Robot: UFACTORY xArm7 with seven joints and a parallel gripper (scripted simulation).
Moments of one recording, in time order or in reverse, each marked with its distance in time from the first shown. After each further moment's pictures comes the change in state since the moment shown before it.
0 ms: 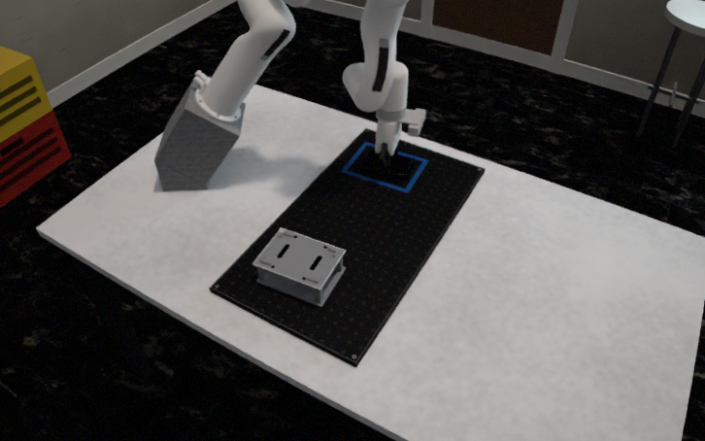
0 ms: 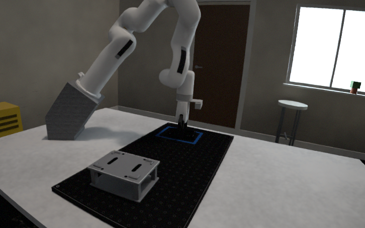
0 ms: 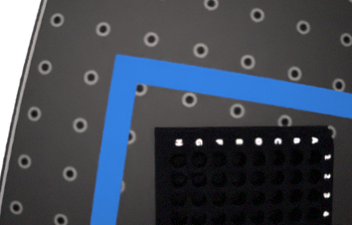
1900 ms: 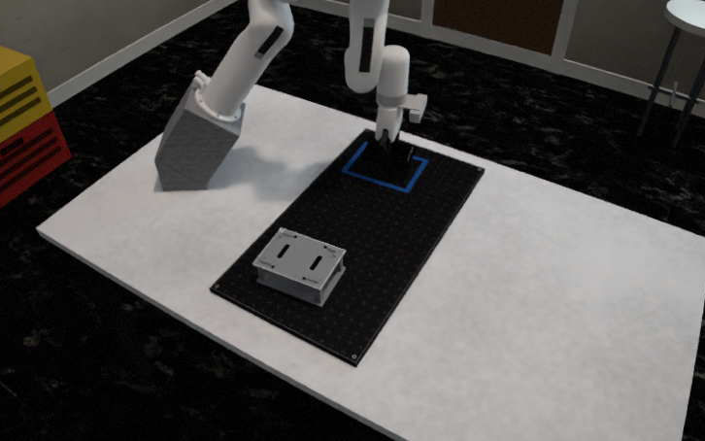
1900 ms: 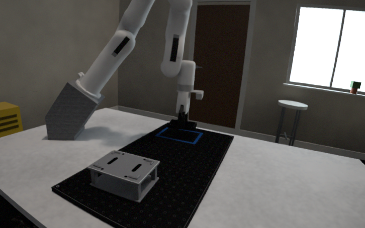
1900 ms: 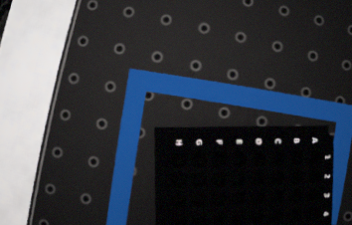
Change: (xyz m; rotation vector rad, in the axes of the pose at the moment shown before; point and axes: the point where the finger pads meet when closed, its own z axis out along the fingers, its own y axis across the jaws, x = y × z) arm 0.000 0.000 -0.044 0.010 -0.002 -0.001
